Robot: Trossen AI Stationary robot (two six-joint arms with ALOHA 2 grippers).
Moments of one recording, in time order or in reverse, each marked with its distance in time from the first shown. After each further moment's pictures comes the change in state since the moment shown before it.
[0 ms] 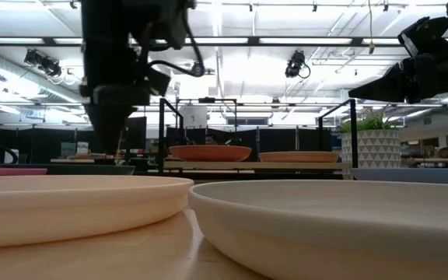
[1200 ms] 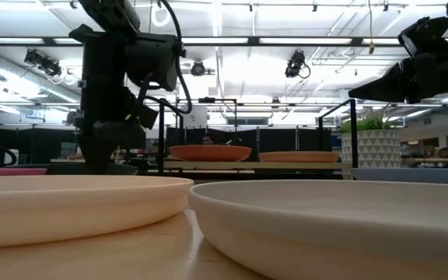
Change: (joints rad) left arm 0.140 -0.014 -0.182 0.159 0.103 0.017; right arm 0.000 0.000 0.000 -0.001 -0.002 0.008
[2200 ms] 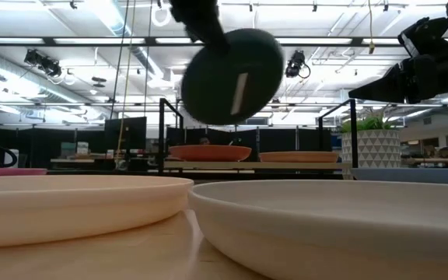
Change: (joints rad) left arm -0.042 -0.032 0.556 0.150 0.047 0.865; right arm 0.000 0.000 0.000 -0.001 0.009 -0.013
